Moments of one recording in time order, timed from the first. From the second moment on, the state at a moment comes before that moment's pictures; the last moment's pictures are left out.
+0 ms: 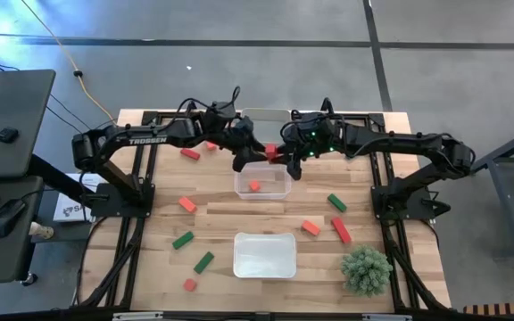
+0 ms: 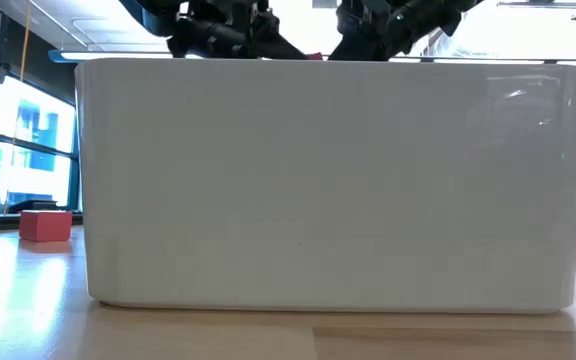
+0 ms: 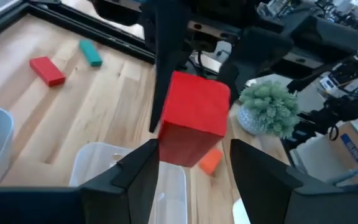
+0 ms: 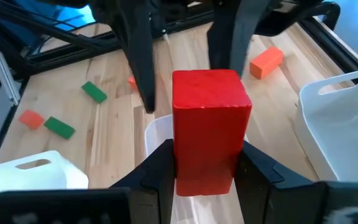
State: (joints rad) left arm 0.50 1.56 1.10 0.02 0.54 -0.23; right arm -0.28 1.42 1.09 -0.24 -0.24 0.10
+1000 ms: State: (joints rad) left arm 0.50 1.56 1.10 0.13 0.55 -0.18; right arm -0.28 1.42 1.09 -0.16 -0.26 0.21
